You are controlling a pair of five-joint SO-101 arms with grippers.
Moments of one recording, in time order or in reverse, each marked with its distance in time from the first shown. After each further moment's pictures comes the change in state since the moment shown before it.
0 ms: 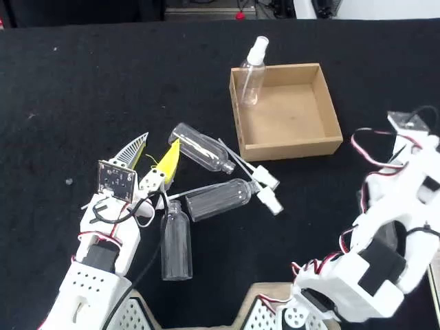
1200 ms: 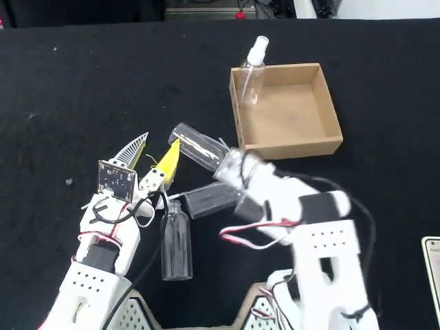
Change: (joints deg) left arm 0.0 0.0 0.0 0.0 0.0; right arm -48.8 -52.1 38.8 0.7 9.4
